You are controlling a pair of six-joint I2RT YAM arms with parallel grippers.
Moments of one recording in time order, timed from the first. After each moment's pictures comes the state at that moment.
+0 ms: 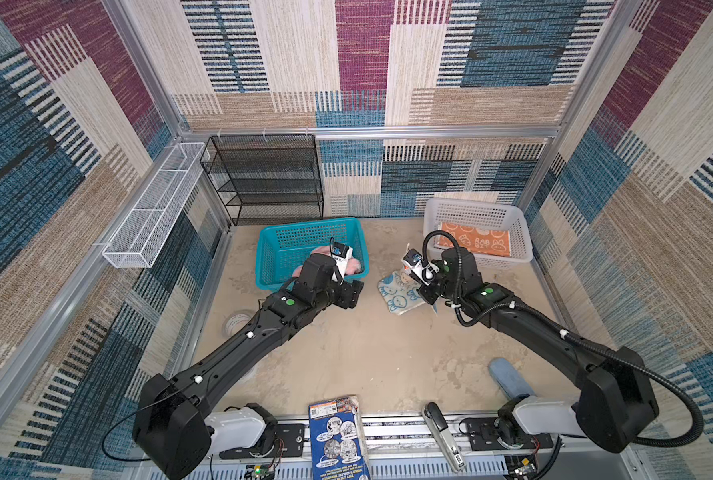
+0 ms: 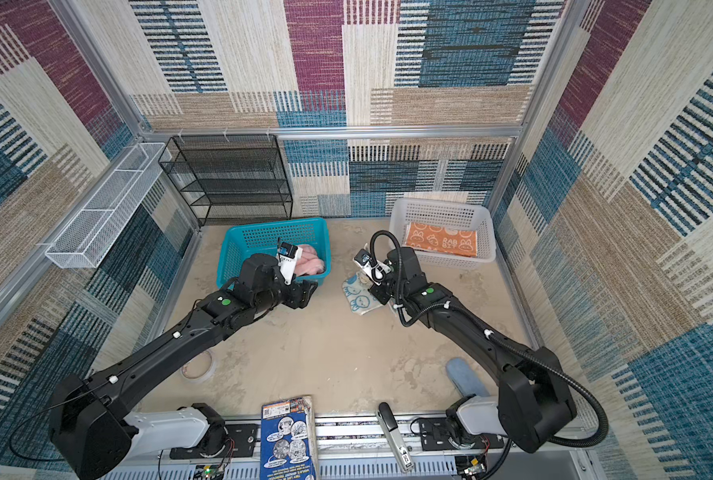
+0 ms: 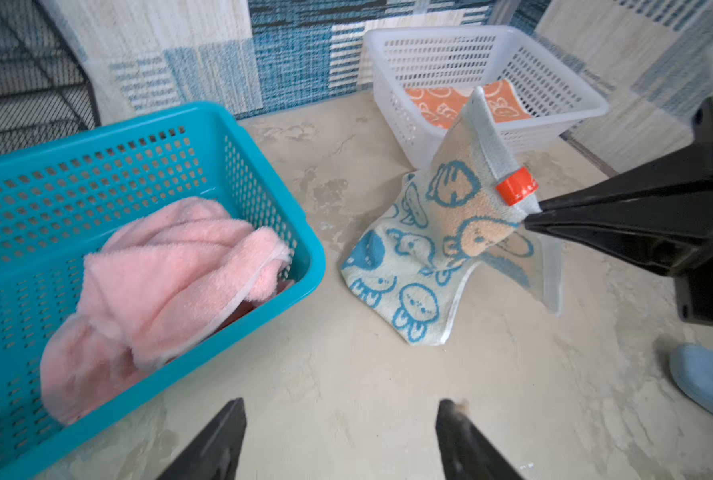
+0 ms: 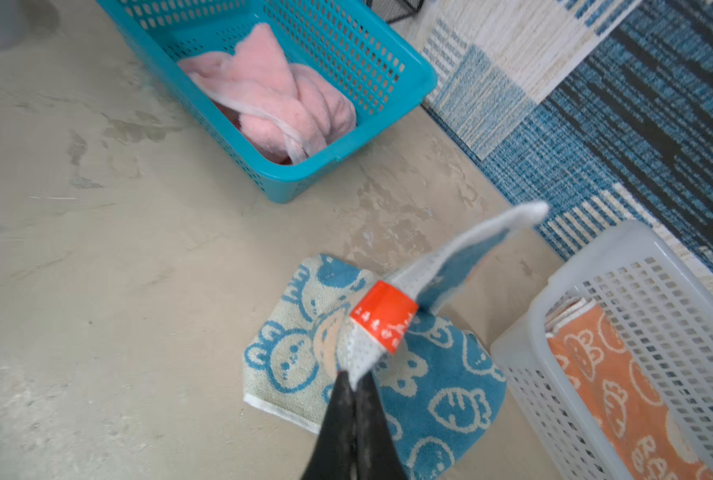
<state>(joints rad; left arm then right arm) -0.59 1.28 1.02 -0.30 0.03 -0.09 0.50 1.30 0.93 -0.18 -0.16 -0.46</state>
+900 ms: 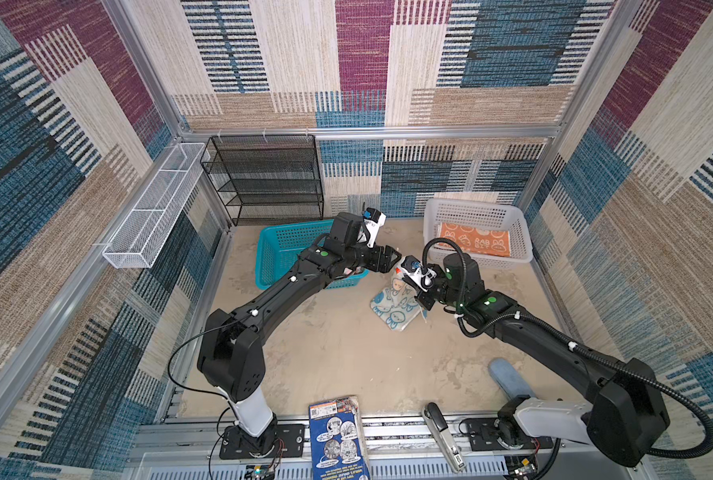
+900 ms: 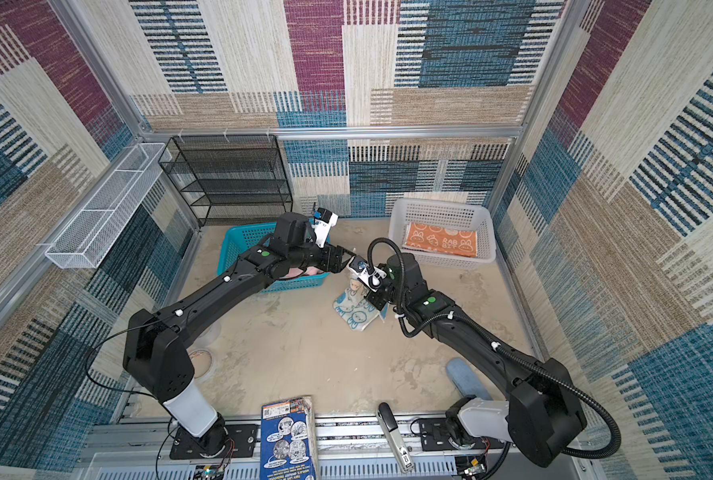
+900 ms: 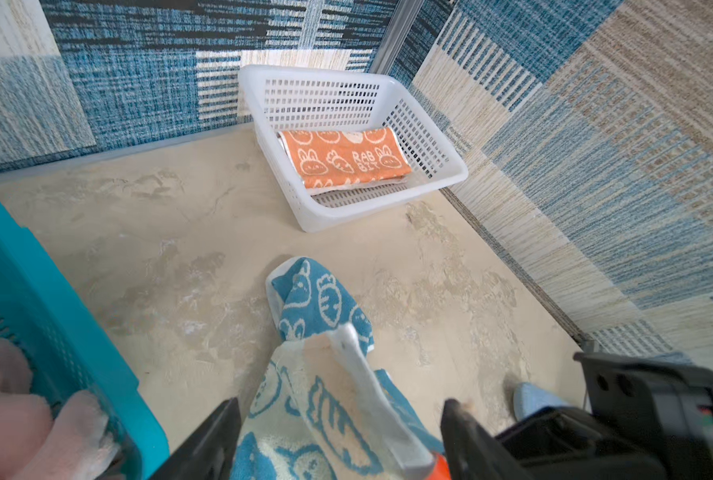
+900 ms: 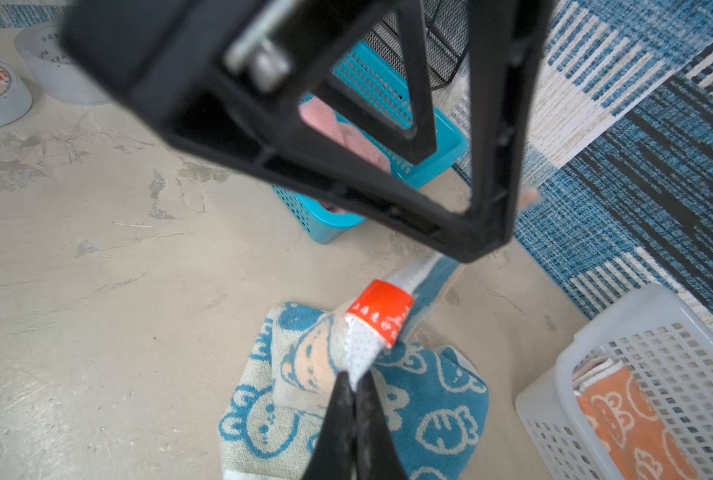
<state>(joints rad) -0.57 1.75 1.54 -0.38 0.37 -0.24 0.55 1.27 0.90 -0.12 -0.20 -0.46</state>
